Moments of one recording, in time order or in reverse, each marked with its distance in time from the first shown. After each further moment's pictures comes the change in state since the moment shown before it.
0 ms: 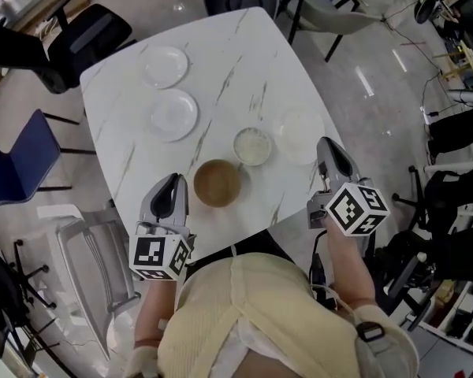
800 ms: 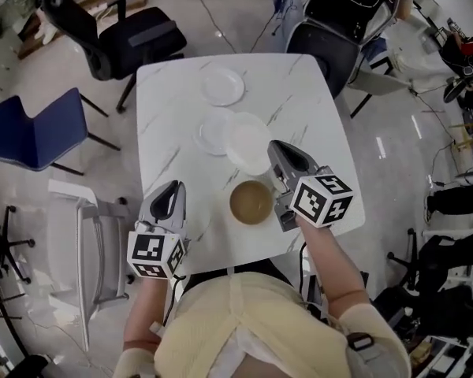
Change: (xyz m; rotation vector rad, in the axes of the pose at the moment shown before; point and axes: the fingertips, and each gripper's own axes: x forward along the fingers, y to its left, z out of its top) left arm -0.057 0.084 0.012 0.020 -0.034 0.171; right arm 0.093 0.206 -0.028 -0.120 0.162 0.479
